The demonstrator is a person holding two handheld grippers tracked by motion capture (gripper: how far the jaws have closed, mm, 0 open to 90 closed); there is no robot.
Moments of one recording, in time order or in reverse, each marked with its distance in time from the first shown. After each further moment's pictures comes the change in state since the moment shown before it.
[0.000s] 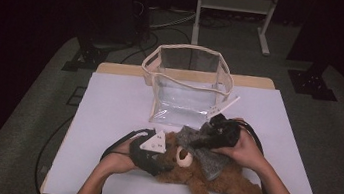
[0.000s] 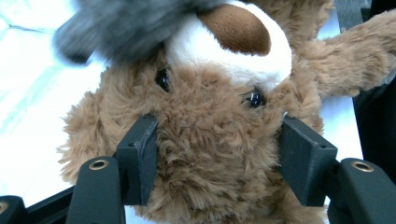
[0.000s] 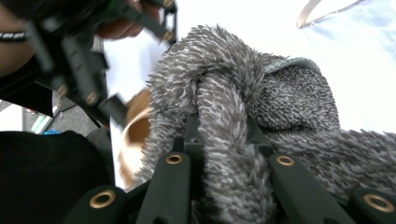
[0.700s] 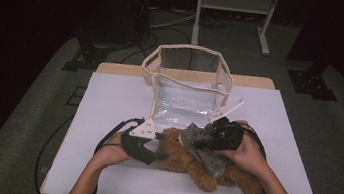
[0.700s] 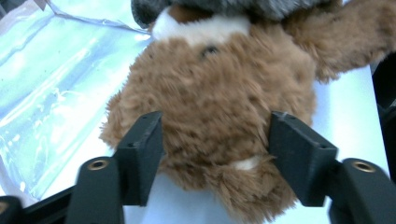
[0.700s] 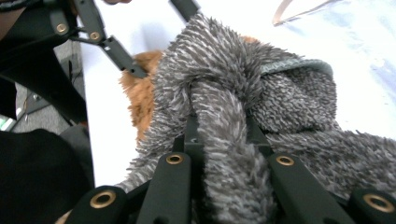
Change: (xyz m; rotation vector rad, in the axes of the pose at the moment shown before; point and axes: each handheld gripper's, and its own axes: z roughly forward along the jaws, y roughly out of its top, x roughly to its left) left arm 0.025 -0.015 -0.015 -0.057 0.042 -0.115; right arm 0.003 -0.008 -0.002 -0.021 -0.104 -0.015
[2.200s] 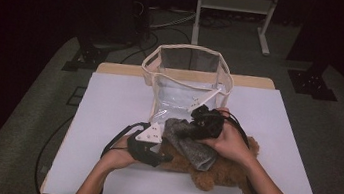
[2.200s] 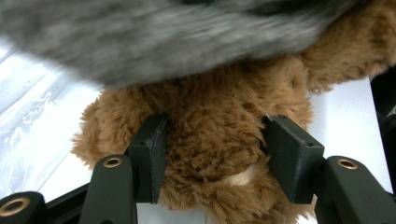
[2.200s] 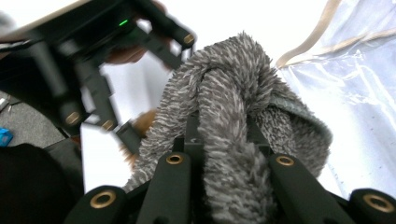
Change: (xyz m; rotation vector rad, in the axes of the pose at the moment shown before) left arm -0.011 0.005 0.015 -0.014 -0.006 0.019; right arm 0.014 0.055 0.020 0.029 -0.024 -0.093
